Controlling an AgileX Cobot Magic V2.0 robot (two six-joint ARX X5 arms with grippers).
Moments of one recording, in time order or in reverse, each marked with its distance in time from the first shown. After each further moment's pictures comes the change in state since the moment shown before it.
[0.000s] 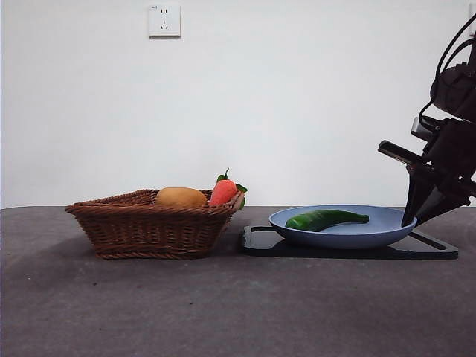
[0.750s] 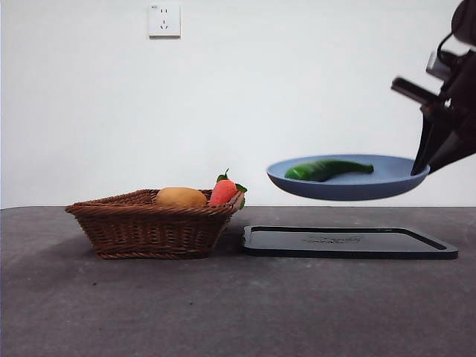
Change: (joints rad) left arm 0.000 0.075 0.000 0.005 -0.002 0.000; right arm 0.017 -0.284 -0.111 -0.068 0.001 -0.003
